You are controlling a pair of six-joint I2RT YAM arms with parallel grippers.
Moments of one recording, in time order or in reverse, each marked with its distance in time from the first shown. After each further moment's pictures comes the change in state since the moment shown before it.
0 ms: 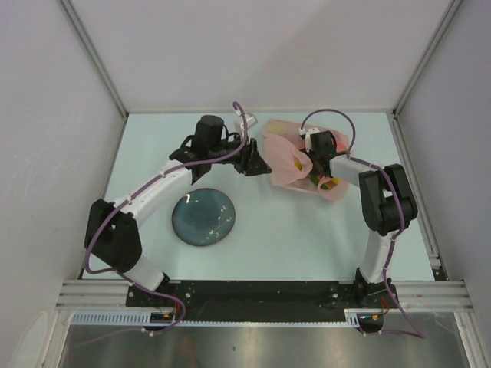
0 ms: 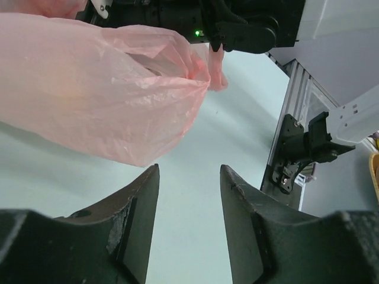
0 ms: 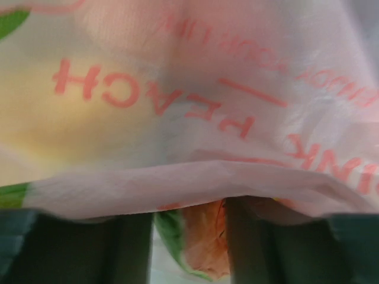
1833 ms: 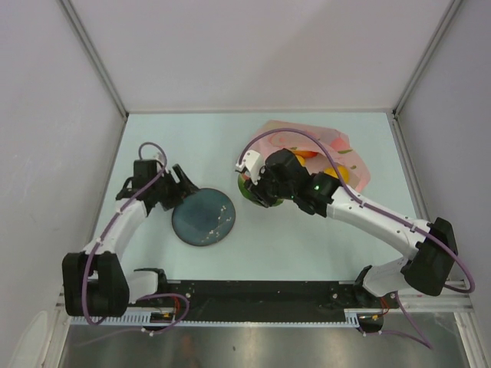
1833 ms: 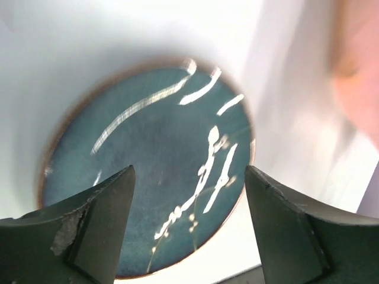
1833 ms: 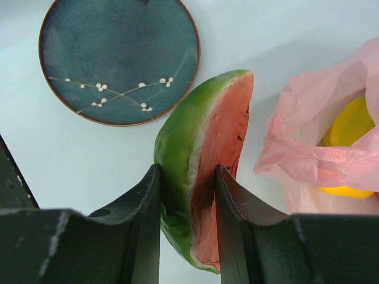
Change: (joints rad) left arm 0.502 -0.350 -0.574 -0.225 -0.399 -0.336; right arm 0.631 -0.512 0.046 -0.313 -0.167 -0.087
